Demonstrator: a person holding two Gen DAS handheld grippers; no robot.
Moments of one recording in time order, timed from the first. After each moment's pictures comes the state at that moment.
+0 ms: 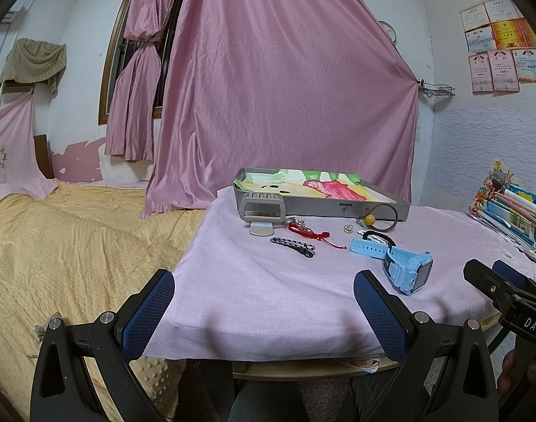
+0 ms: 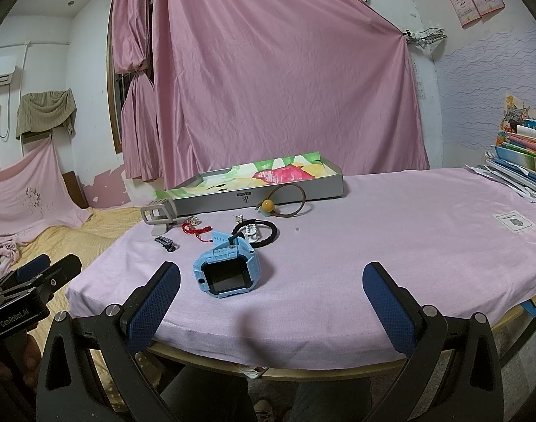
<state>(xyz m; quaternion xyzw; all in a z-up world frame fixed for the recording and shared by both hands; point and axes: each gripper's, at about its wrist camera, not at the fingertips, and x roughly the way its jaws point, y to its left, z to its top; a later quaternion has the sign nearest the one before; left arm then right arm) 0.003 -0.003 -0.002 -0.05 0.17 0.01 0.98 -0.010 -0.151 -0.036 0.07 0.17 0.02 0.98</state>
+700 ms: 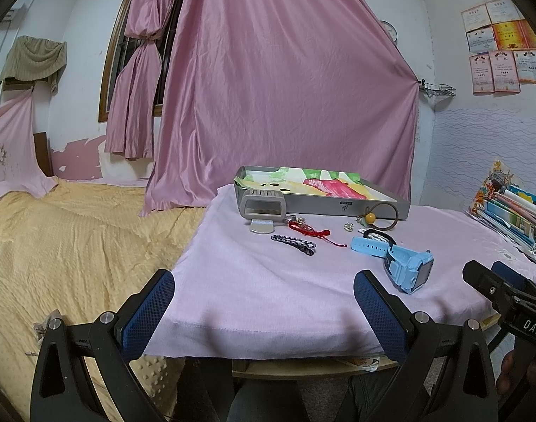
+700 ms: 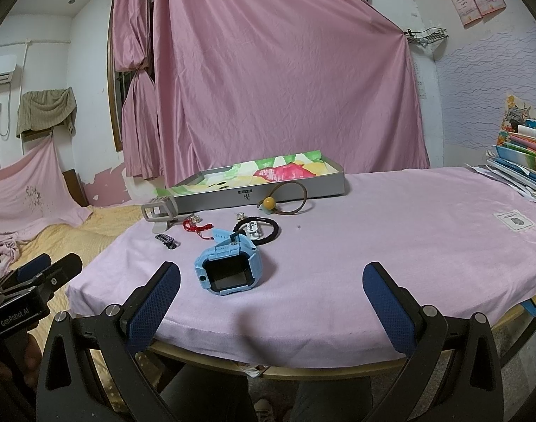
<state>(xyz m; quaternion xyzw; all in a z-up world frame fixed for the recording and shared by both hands) 0.003 -0.005 -0.003 -0.05 0.18 0.01 0.98 -0.010 -0.149 -0.038 0.07 0.17 0.02 0.98</state>
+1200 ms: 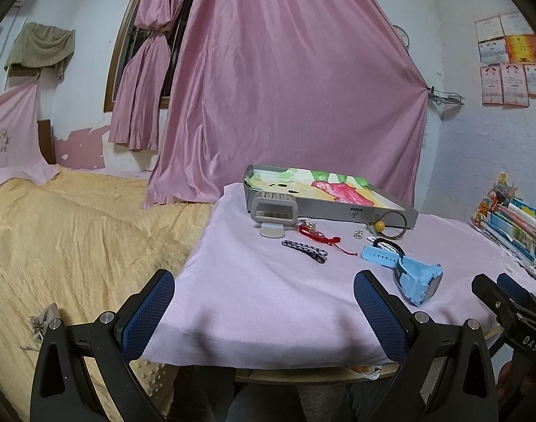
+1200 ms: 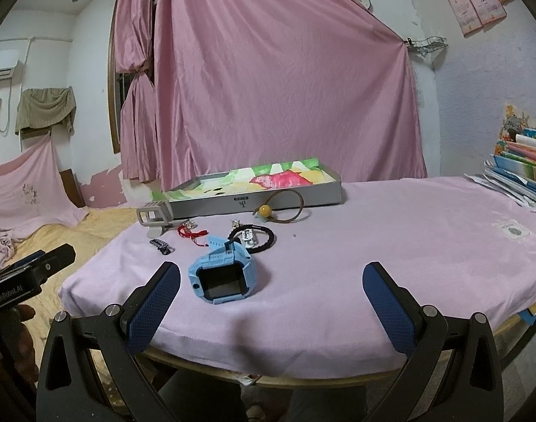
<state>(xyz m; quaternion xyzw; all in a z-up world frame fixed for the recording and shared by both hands) 0.015 0.004 -0.019 -0.07 0.18 0.01 0.98 -0.005 -0.149 -0.036 0.06 0.16 0.02 0.99</state>
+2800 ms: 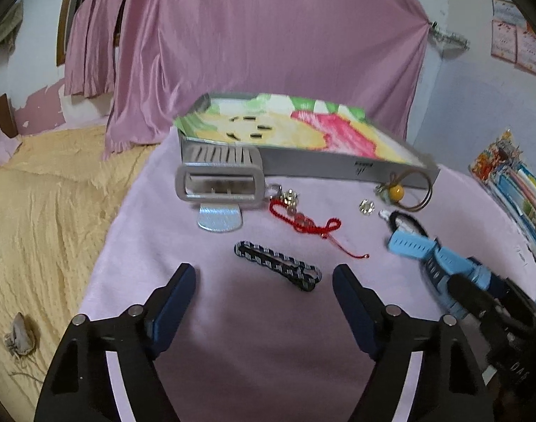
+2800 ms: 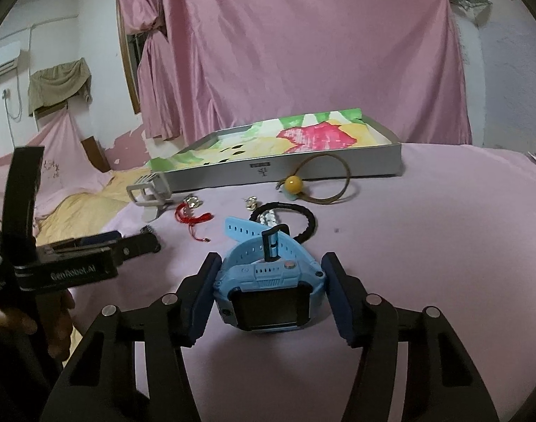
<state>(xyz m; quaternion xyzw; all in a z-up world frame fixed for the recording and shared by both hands) 0.157 -0.025 -0.026 -0.05 0.35 -0.04 0.93 0.096 -0.143 -0.048 0.07 0.27 0.09 0.96</state>
